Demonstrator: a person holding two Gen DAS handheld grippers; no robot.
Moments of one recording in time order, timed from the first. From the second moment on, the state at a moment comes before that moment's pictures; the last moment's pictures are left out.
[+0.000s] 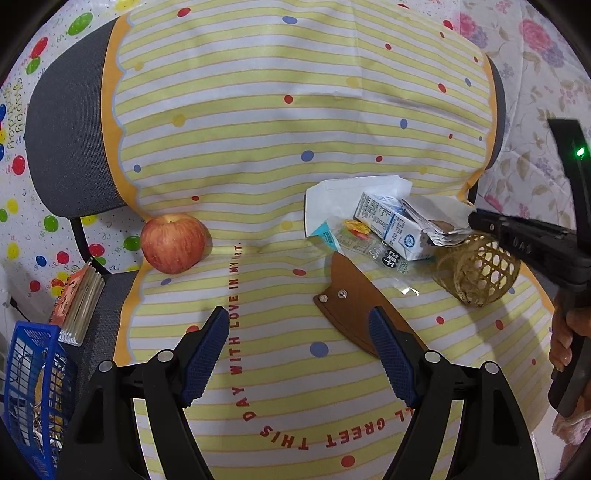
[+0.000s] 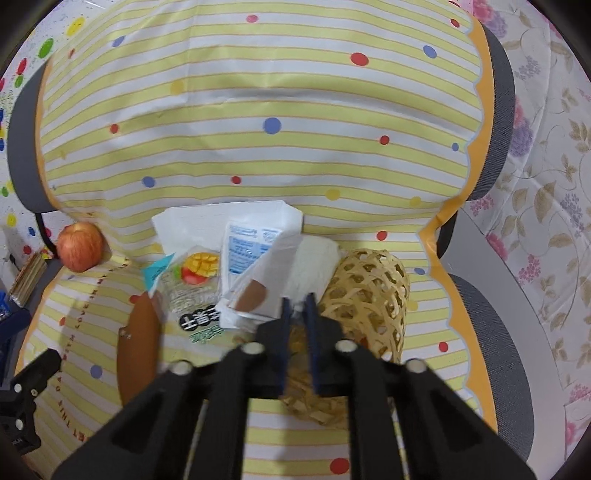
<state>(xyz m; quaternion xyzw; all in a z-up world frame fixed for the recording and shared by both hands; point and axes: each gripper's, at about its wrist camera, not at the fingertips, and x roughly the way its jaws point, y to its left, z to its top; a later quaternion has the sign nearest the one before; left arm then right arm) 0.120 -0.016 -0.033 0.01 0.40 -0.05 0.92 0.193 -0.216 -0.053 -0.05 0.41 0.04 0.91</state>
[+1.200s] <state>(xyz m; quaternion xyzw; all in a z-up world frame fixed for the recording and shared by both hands) 0.157 -0.065 -0.086 -0.02 0.48 -0.04 0.88 0.007 -0.245 -0.018 -0.01 0.35 0.03 0.94</state>
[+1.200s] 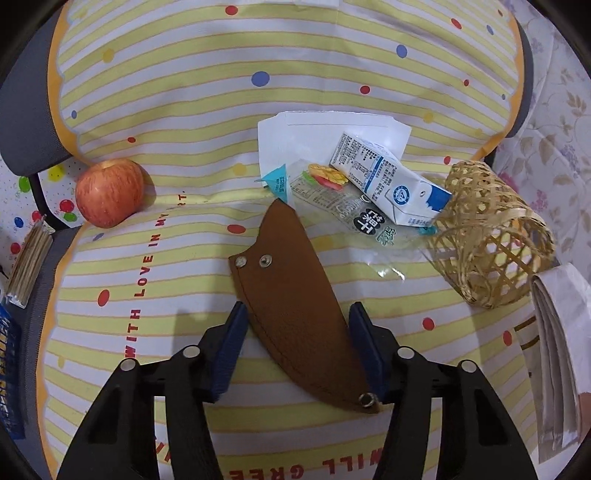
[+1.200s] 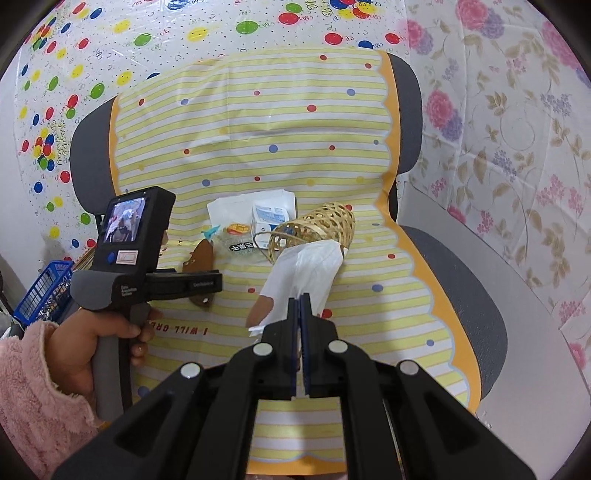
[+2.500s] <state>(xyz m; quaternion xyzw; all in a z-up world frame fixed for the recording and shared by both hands) 0.069 -0.026 -0.074 -0.02 0.44 -0.12 0.89 -0.028 -0.233 -0.016 0.00 0.36 0.04 0.93</state>
